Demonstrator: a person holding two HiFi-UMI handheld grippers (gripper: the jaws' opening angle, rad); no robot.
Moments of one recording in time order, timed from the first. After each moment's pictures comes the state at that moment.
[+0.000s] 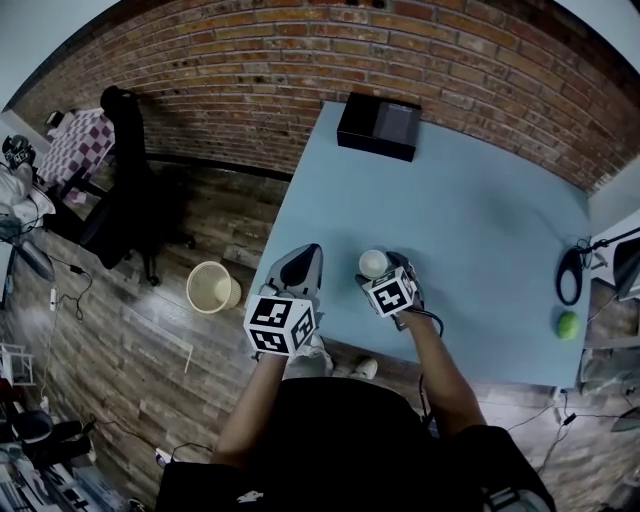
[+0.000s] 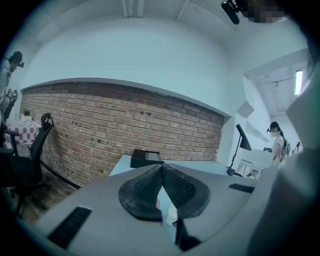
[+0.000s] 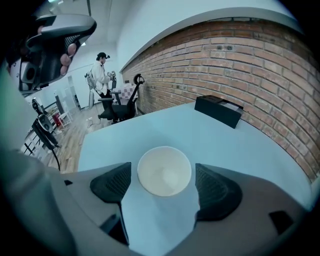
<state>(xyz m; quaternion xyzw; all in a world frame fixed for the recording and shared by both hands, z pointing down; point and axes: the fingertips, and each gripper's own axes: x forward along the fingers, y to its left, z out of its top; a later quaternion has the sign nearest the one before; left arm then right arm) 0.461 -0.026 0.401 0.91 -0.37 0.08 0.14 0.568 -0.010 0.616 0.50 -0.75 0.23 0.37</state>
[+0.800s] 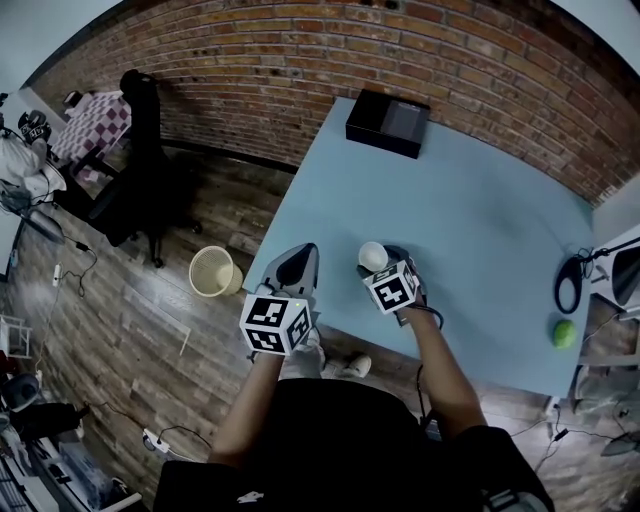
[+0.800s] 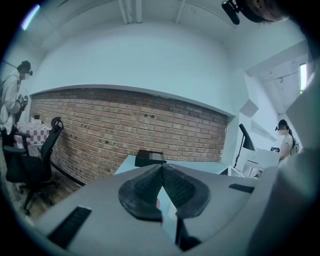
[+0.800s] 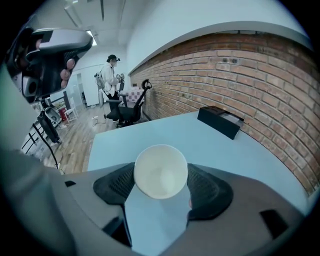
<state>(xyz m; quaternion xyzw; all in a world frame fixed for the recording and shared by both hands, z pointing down) 0.452 0.017 0.396 0.90 -0.41 0.08 0.13 0.568 0.012 0.582 0.49 -0.77 0.19 0.36</state>
